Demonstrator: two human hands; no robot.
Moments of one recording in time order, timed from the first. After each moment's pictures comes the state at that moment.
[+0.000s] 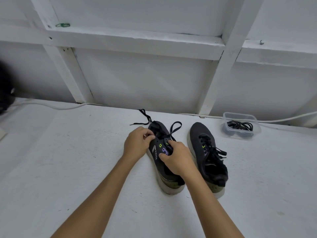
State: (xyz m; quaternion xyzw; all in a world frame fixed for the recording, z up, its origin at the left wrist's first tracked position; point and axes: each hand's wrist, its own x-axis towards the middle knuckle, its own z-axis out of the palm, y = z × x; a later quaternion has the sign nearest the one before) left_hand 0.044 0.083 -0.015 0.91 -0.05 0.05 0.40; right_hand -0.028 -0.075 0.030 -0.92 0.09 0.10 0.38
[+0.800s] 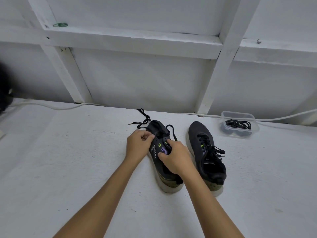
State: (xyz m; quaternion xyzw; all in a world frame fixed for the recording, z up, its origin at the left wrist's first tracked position) left_hand 0.034 0.069 -0.017 0.87 0.04 0.06 0.49; right_hand -0.027 -0.075 0.023 -0.92 0.09 0.09 0.37
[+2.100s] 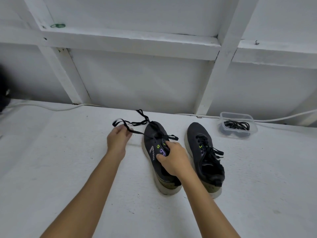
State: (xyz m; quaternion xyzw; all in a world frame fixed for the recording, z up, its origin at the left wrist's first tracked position) left_hand 0.062 0.108 -0.007 0.54 0.27 0.03 0.79; right_hand -0.025 -0.076 0.017 -0.92 0.09 0.10 0.38
